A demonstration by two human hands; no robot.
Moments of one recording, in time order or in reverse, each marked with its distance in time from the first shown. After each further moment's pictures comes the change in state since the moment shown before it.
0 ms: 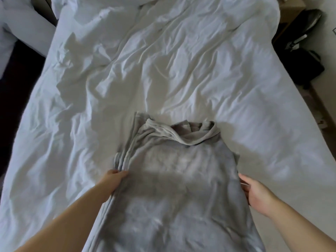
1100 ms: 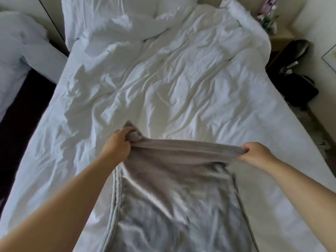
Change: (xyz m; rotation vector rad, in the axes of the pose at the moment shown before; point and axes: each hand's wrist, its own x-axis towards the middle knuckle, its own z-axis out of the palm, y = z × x) left_hand -0.010 0.171 -0.038 0.339 0.339 0.740; right_hand -0.028 -0.172 0.041 -1.062 0.320 -0.670
